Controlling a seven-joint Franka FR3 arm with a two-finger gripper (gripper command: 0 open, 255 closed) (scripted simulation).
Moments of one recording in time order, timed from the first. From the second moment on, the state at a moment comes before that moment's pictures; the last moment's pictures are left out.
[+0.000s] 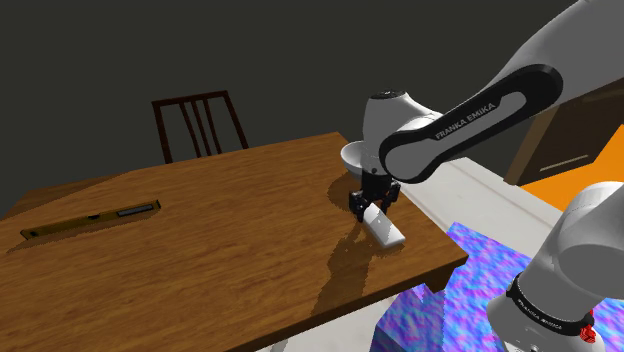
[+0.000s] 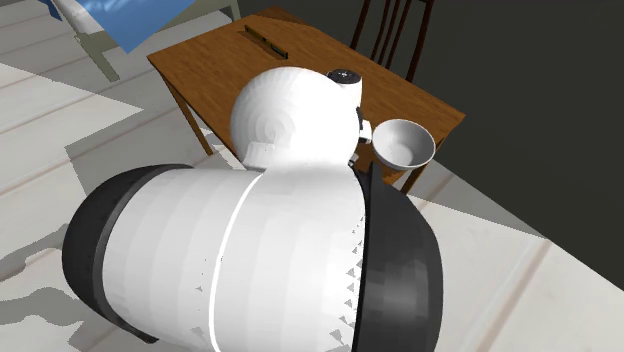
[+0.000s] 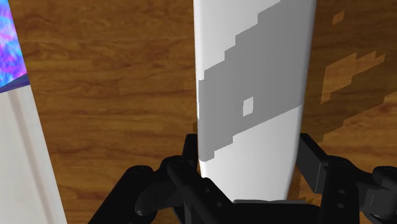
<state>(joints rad) -0.02 -0.27 0.25 -2.65 0.10 2.37 0.57</state>
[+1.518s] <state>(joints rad) -0.02 -0.45 0.22 -2.47 0.10 2.02 0.55</state>
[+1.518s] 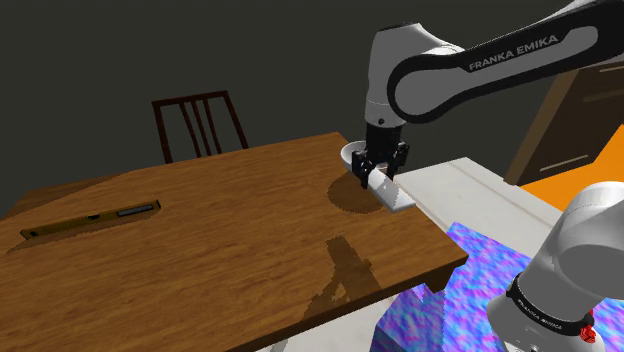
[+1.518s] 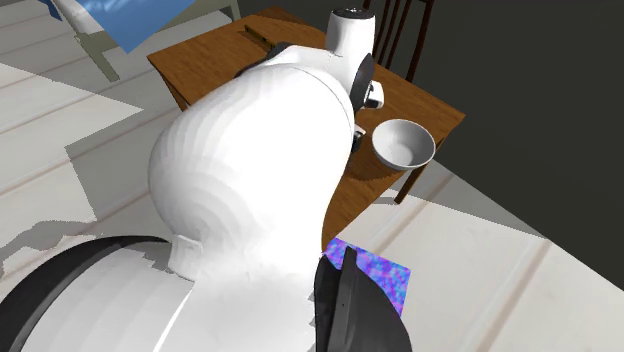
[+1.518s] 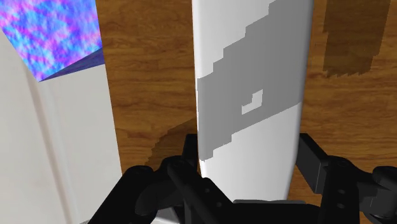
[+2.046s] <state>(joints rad) -0.03 -0.45 0.20 -2.39 0.09 1.94 0.54</state>
